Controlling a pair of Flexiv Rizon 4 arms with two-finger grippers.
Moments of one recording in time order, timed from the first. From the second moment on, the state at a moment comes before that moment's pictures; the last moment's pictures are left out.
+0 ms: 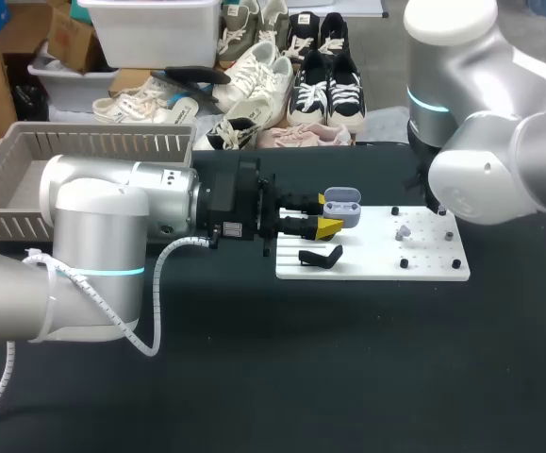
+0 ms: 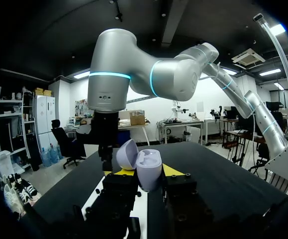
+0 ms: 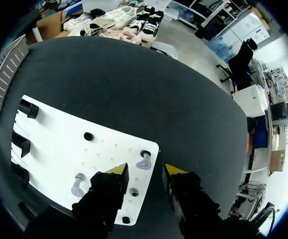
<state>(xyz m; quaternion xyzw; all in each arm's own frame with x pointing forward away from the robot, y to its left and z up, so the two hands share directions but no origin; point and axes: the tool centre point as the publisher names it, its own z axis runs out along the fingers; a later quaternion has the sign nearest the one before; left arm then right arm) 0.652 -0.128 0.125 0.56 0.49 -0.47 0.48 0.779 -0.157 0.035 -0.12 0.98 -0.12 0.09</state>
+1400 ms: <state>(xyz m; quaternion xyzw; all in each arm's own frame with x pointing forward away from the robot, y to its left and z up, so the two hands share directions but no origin) 0.652 -0.128 0.125 0.56 0.49 -0.47 0.48 0.779 -0.159 0.027 -0.11 0.98 -0.12 0.09</state>
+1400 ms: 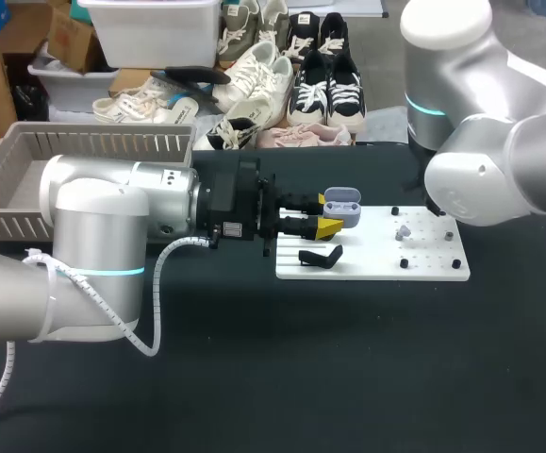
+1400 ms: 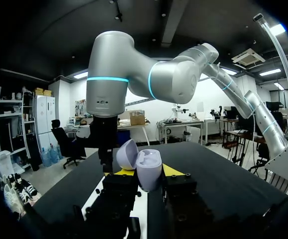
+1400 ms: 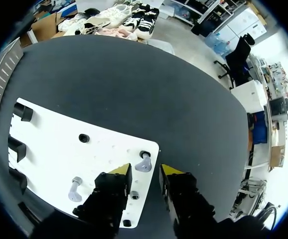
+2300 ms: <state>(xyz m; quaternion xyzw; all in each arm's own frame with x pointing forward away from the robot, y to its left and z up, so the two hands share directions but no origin) 0.652 -0.128 0.125 0.56 0.49 -0.47 0.48 0.777 -0.159 0.025 -0.11 0.98 -0.13 0.08</state>
